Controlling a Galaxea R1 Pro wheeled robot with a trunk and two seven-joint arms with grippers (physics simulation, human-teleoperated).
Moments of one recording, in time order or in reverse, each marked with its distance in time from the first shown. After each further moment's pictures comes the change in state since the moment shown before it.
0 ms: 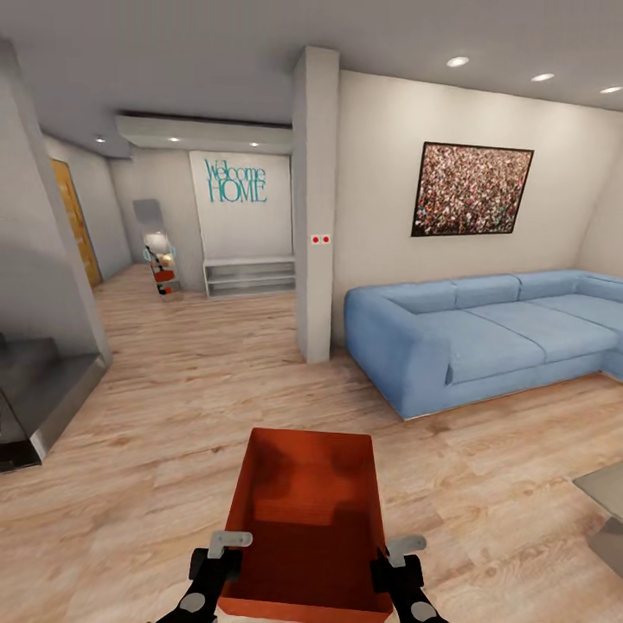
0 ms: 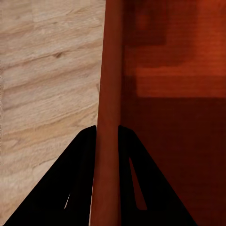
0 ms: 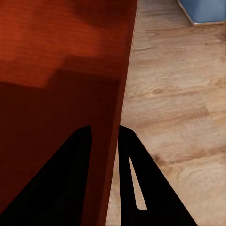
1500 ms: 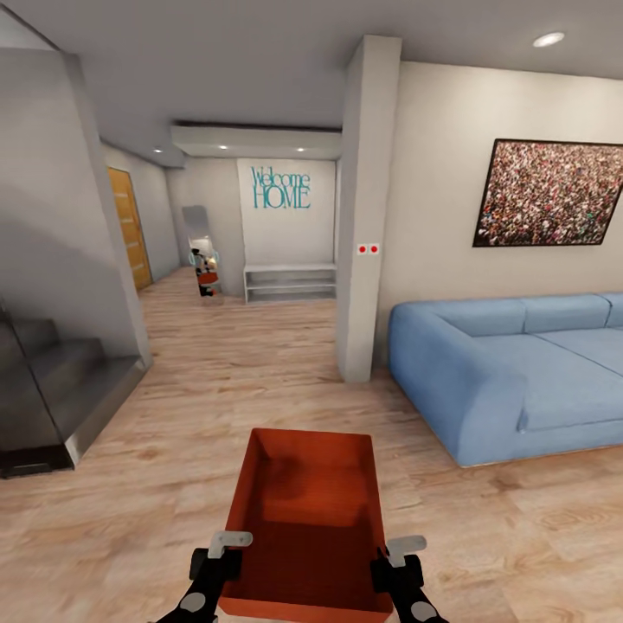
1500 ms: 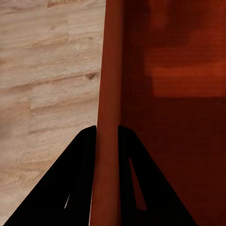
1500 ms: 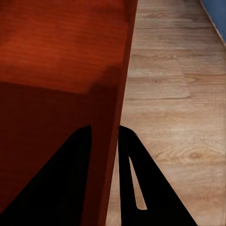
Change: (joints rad) left arm -0.001 -0.002 0.000 0.001 0.002 0.001 0.002; right arm 0.000 0.000 -0.004 -0.001 0.005 0.001 0.000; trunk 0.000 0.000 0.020
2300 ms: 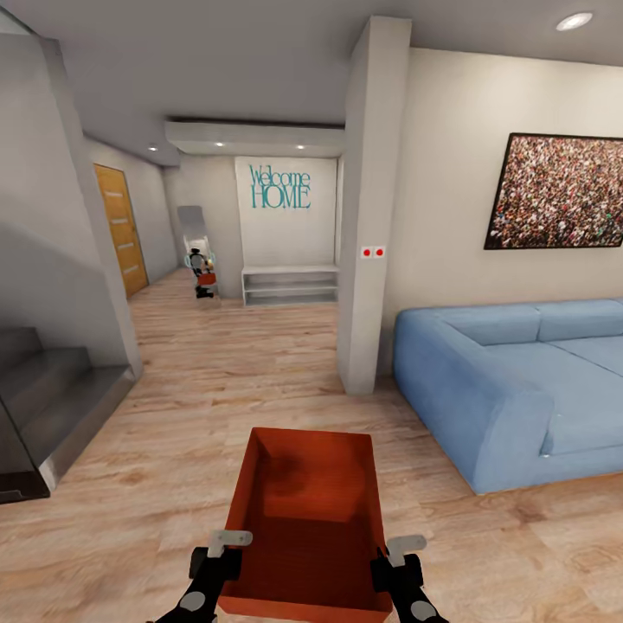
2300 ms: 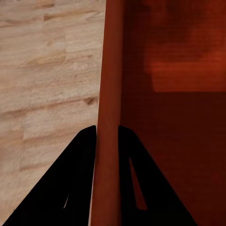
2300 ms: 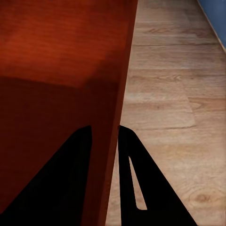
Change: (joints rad) left arm 0.001 0.000 0.034 -0.005 -0.037 0.002 -0.004; right arm -0.001 0.001 -0.007 -0.002 0.007 0.001 0.001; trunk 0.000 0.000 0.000
